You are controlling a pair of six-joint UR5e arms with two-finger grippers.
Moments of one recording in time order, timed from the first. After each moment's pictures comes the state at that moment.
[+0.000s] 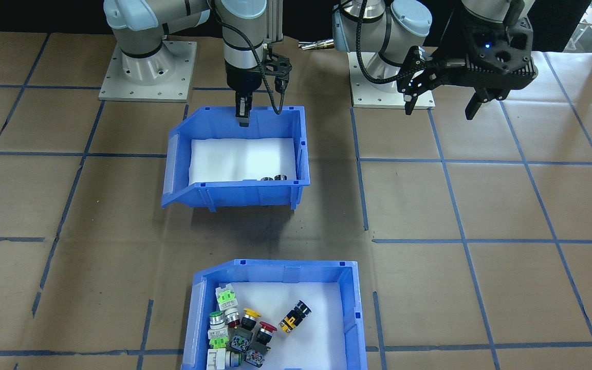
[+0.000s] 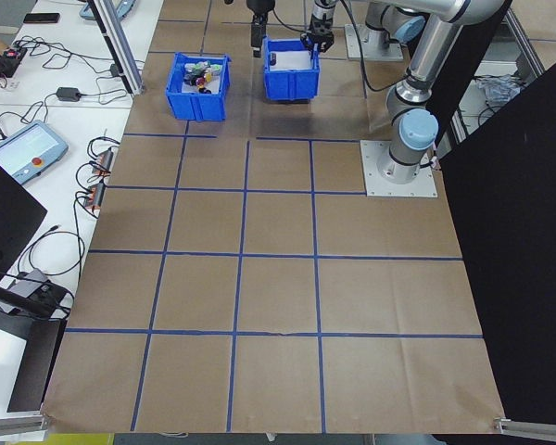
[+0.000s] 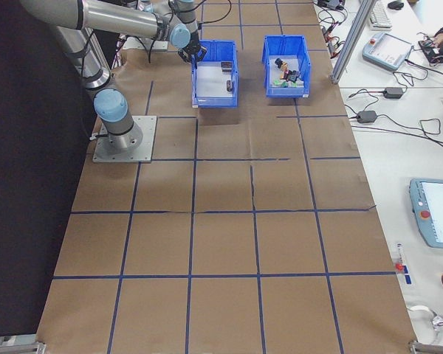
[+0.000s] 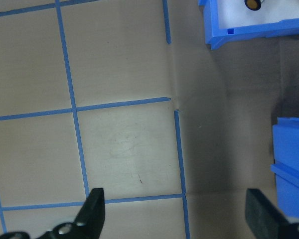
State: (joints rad) left arm -1.55 -1.57 -1.42 -1.68 1.59 0.12; right arm 2.12 -1.62 2.15 -2.14 -1.66 -0.98
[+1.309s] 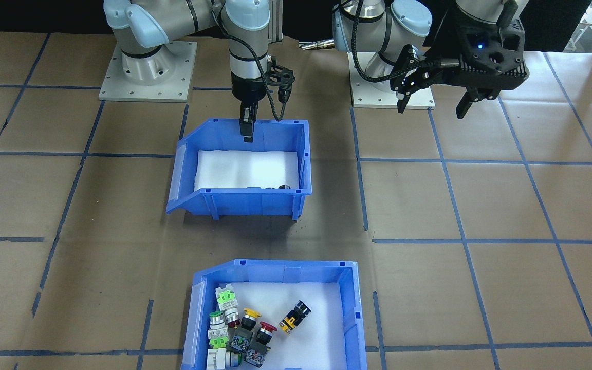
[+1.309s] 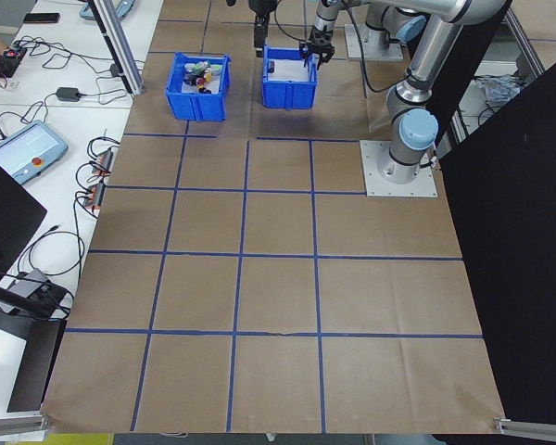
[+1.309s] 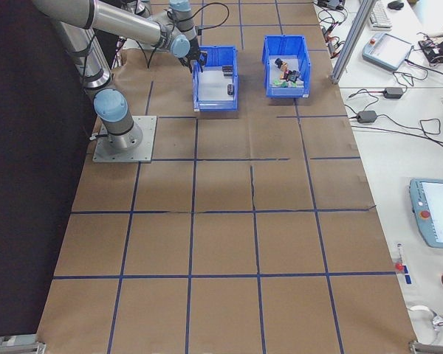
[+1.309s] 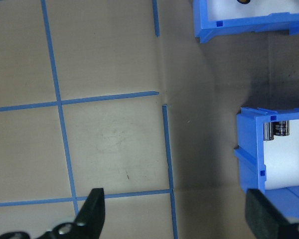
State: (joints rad) left arm -1.56 -1.56 -1.43 -1.69 1.57 0.10; right arm 2.13 -1.59 2.22 -2.31 -1.67 -0.92
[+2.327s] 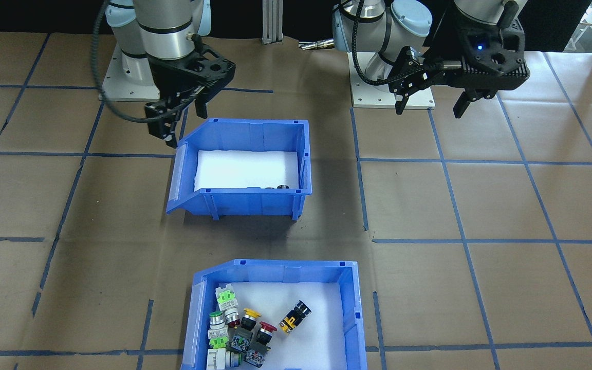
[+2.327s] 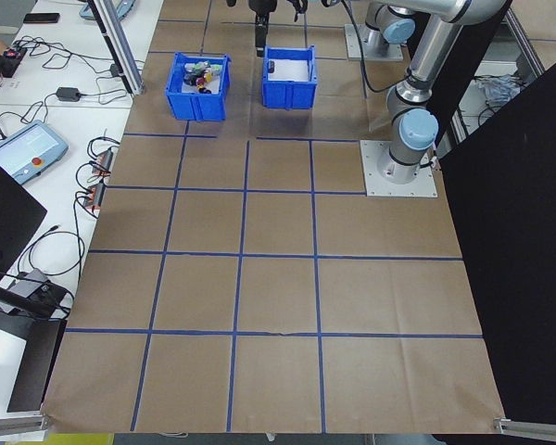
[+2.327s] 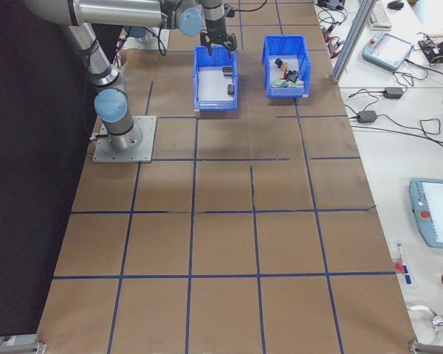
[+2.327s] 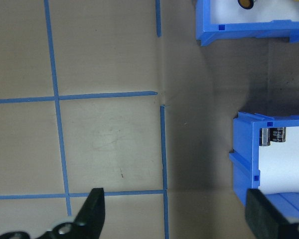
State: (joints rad) left arm -1.56 -1.56 -1.43 -1.69 1.56 0.05; right arm 1.75 -1.68 1.86 -1.91 -1.61 -0.82
